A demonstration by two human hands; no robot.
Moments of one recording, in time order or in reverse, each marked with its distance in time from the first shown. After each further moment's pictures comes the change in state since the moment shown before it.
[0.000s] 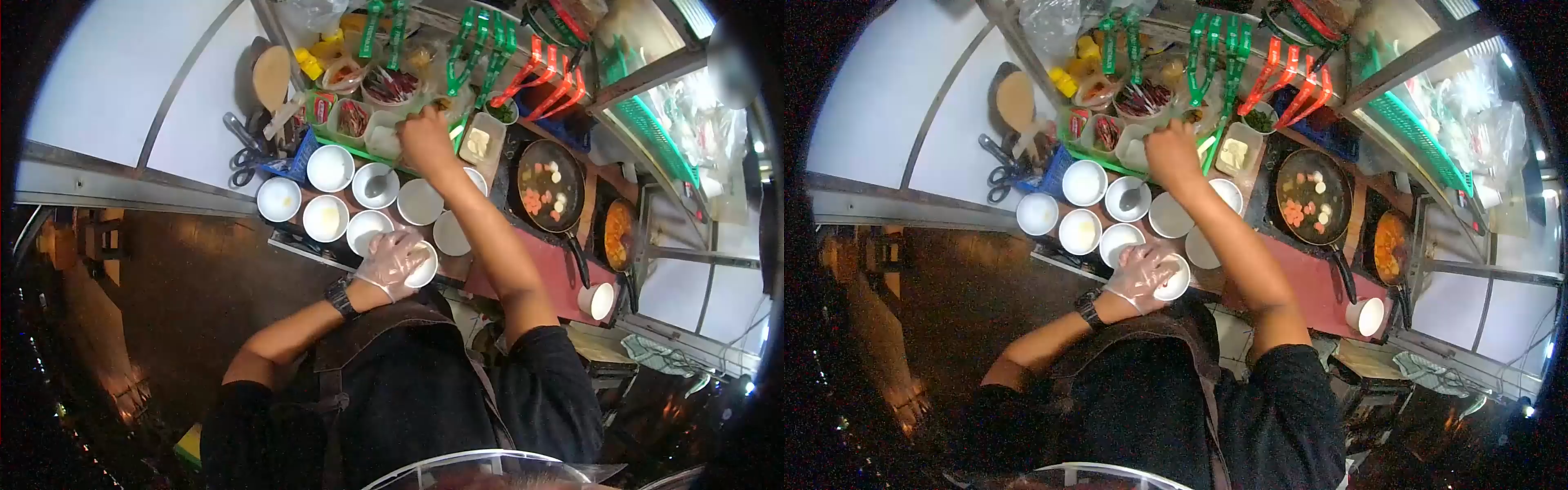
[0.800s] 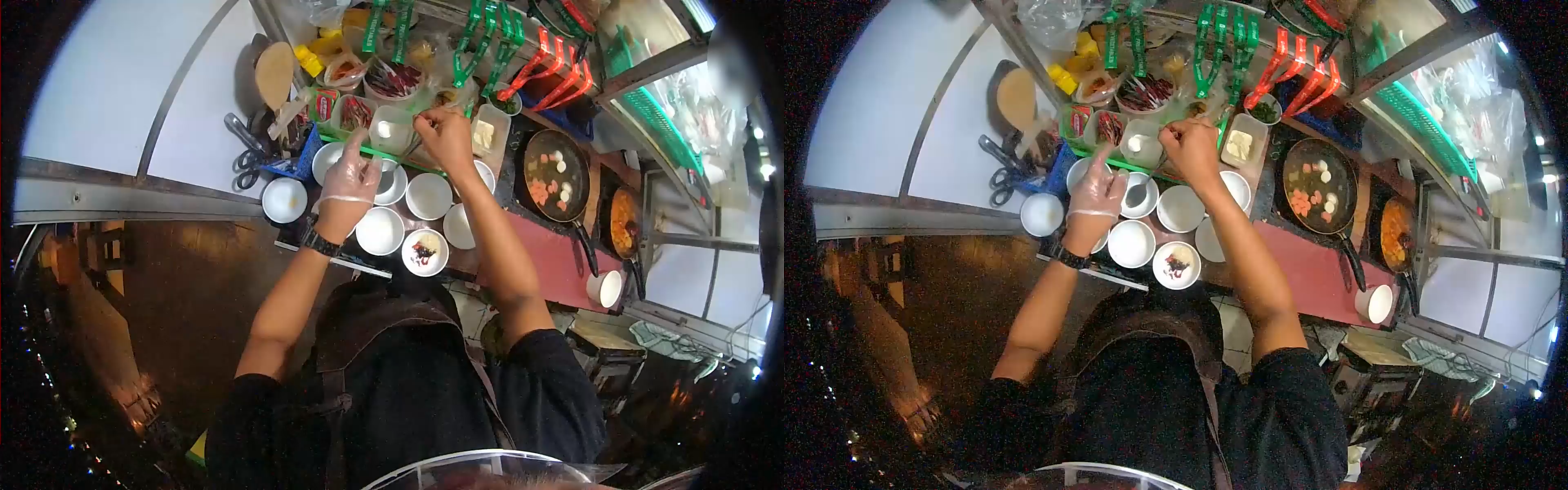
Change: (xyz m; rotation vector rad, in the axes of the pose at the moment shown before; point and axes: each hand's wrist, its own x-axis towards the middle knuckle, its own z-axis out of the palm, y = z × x) left_hand 0.062 -0.088 -0.071 -0.509 0.547 -0.402; right_hand -0.014 0.009 0.007 0.675 0.385 0.355
